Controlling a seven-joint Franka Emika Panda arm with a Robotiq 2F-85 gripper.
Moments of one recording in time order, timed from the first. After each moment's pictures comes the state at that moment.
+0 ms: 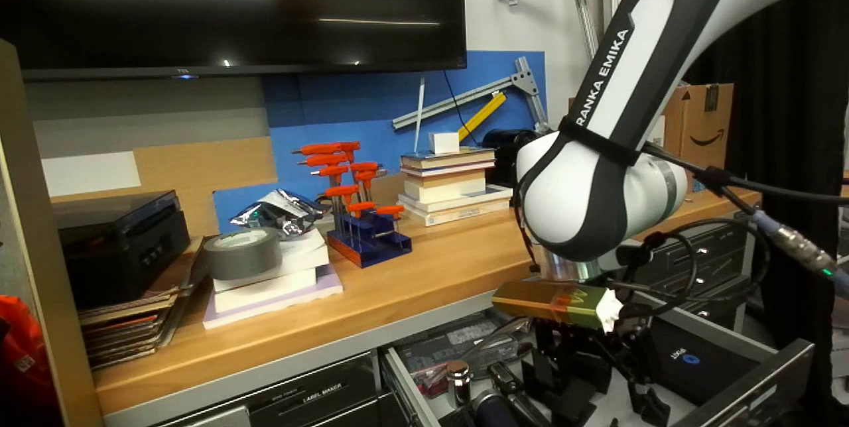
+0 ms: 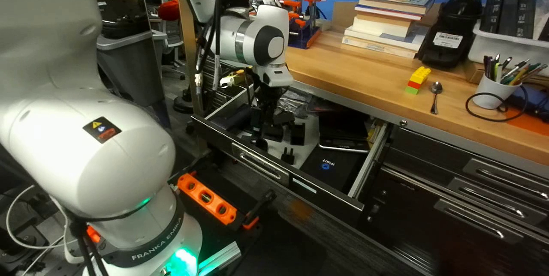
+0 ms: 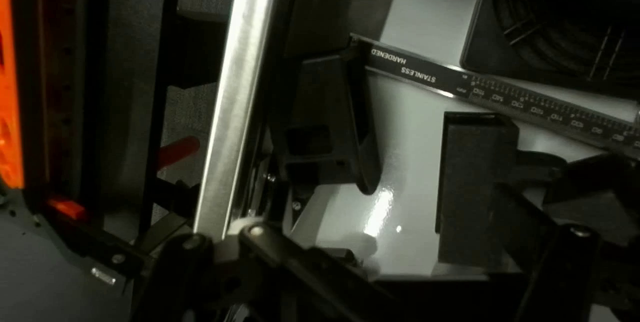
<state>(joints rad) 0.11 0.16 0.02 -2.58 -0.08 2.49 1.45</state>
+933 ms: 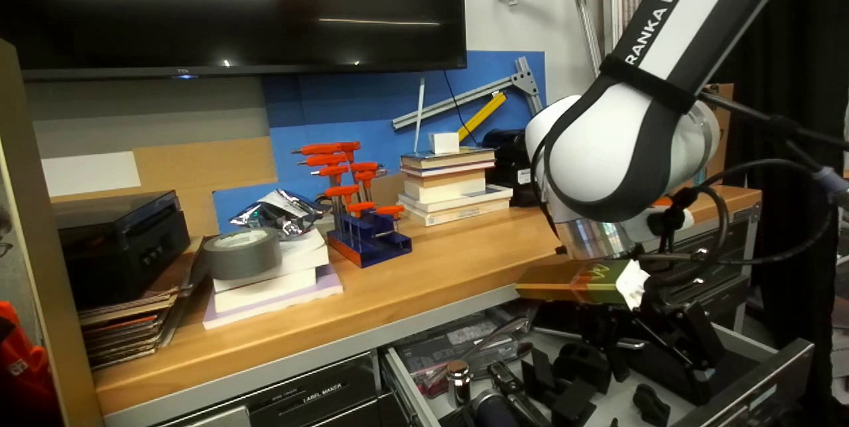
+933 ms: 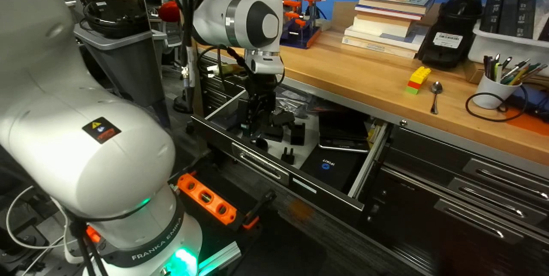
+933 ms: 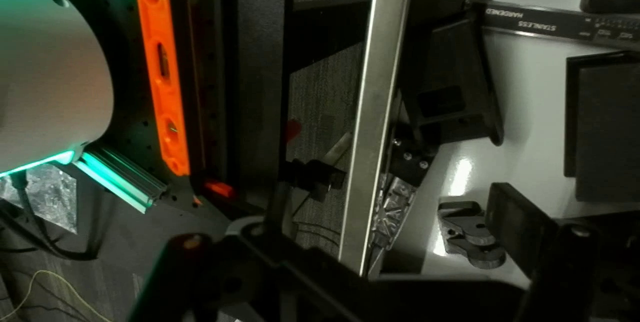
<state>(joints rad) 0.11 -0.04 0.03 -2.66 -0.15 2.25 1.66</state>
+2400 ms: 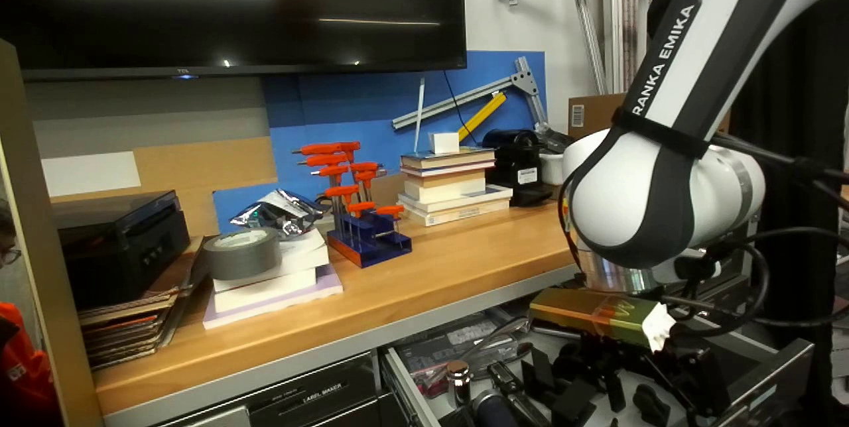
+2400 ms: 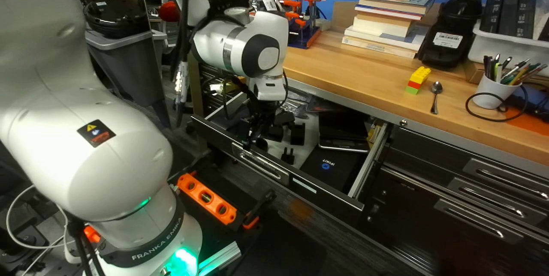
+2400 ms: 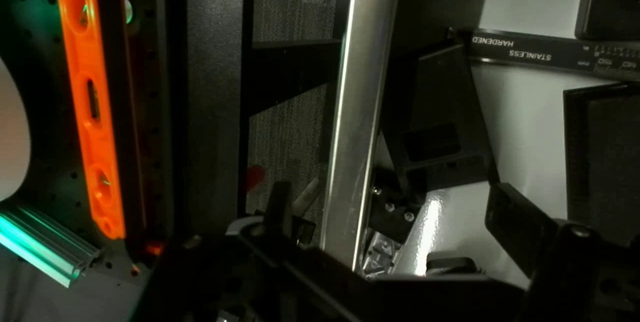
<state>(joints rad) 0.06 0.04 0.02 -2.75 -0.02 2.52 1.52</state>
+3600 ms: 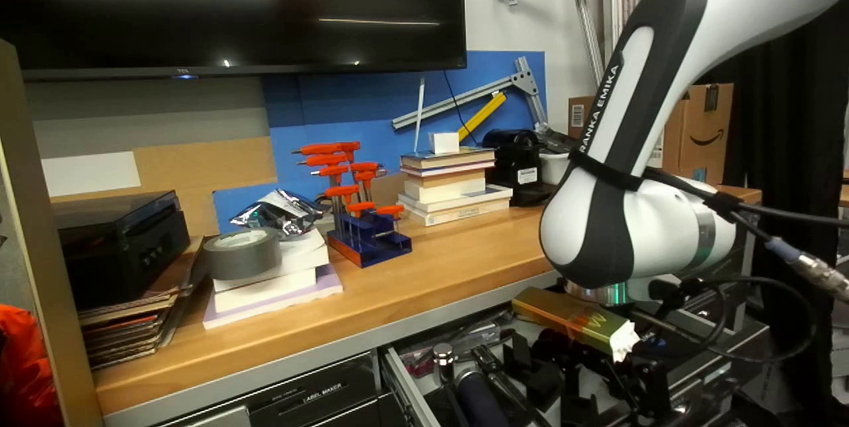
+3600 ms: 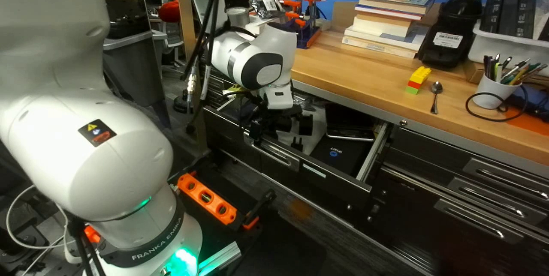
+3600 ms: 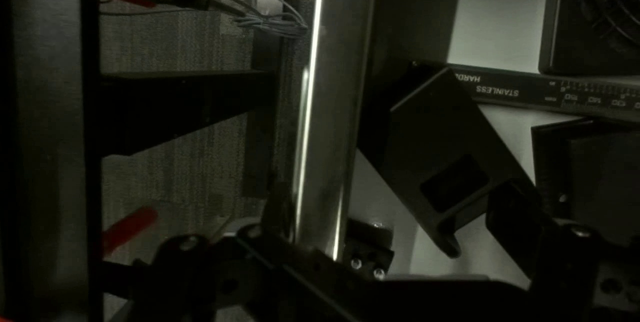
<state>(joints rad) 0.07 0.21 0.03 -2.68 0.22 2.77 1.30</state>
